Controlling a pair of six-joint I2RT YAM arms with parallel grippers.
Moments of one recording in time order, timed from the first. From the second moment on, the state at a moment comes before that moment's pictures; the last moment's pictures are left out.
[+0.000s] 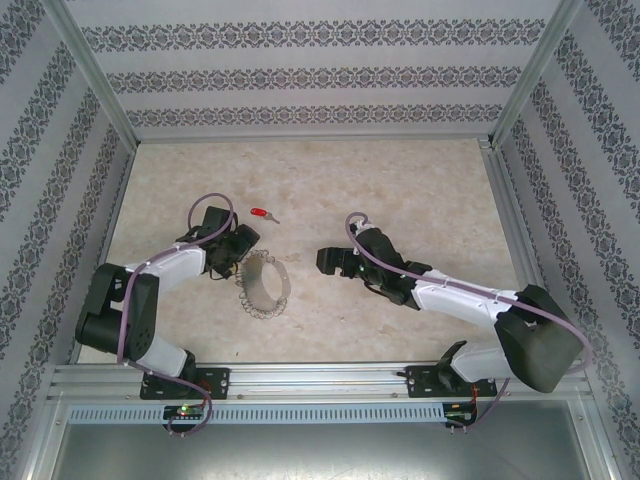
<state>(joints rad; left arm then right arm) -0.21 1.53 0.74 -0.23 0.11 -1.10 0.73 1.32 0.62 0.05 -0.02 0.70</state>
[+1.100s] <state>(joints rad) -0.45 1.94 1.16 -0.04 0.19 -1.12 0.74 1.23 0.49 0.02 0.05 0.86</state>
